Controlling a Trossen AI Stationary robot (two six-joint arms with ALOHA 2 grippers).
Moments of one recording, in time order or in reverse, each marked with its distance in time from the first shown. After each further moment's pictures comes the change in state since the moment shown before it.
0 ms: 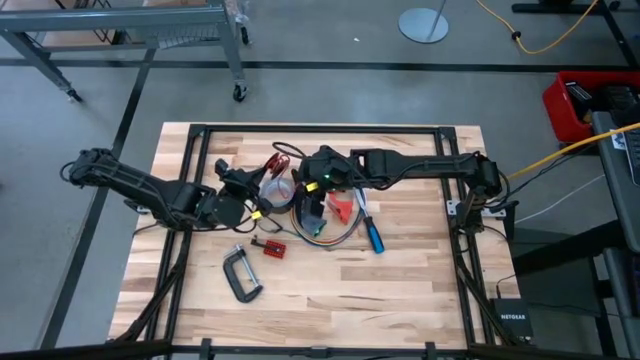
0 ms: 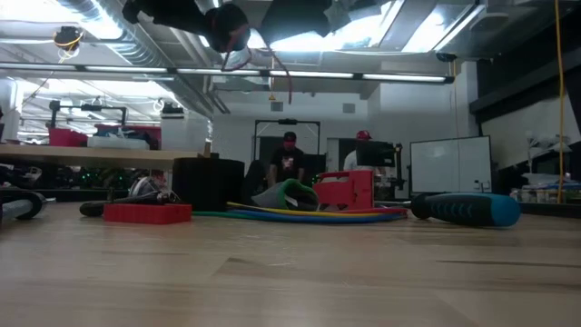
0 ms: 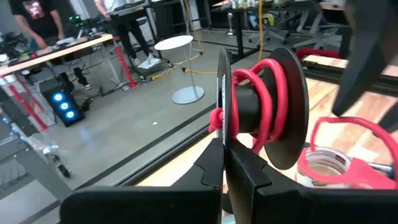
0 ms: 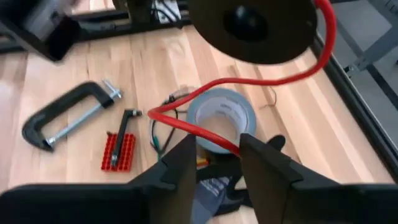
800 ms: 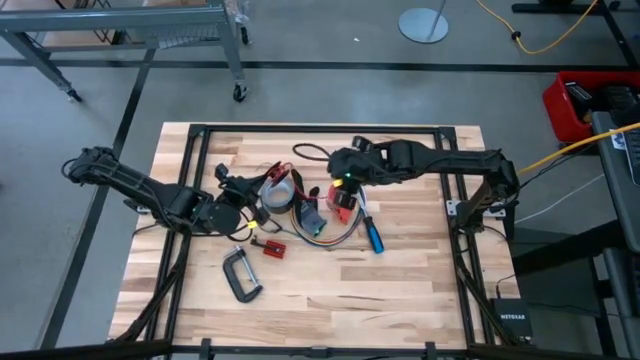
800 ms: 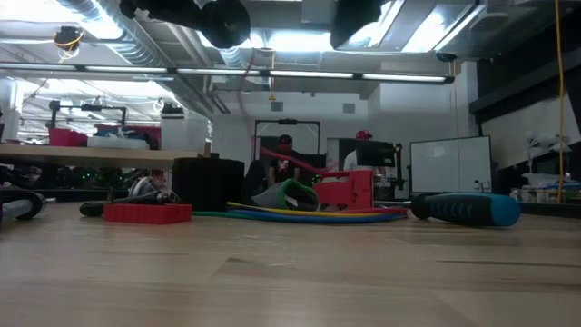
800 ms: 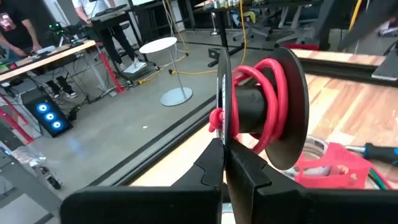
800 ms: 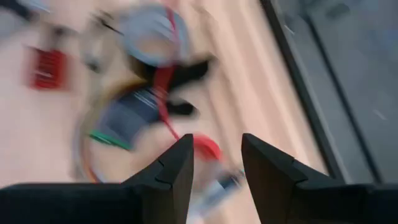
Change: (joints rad) left arm -0.061 -0.002 0.000 -0.023 0.012 0.016; right arm 0.001 -0.127 0.001 -0.410 0.179 0.004
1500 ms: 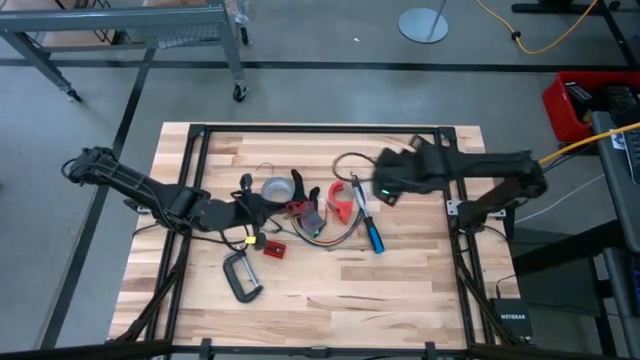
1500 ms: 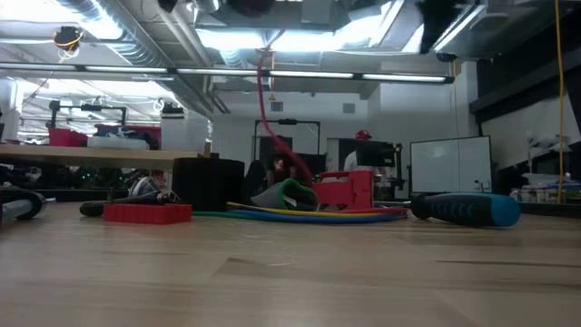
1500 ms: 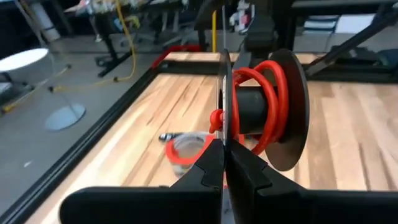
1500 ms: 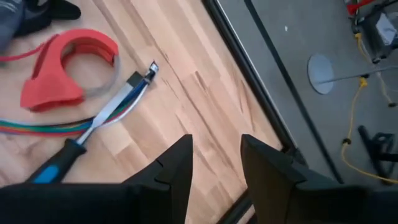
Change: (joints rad) left arm 0.000 0.000 0.000 0.221 0.483 0.245; right arm 0.069 -0.216 -0.190 -0.445 0.274 0.401
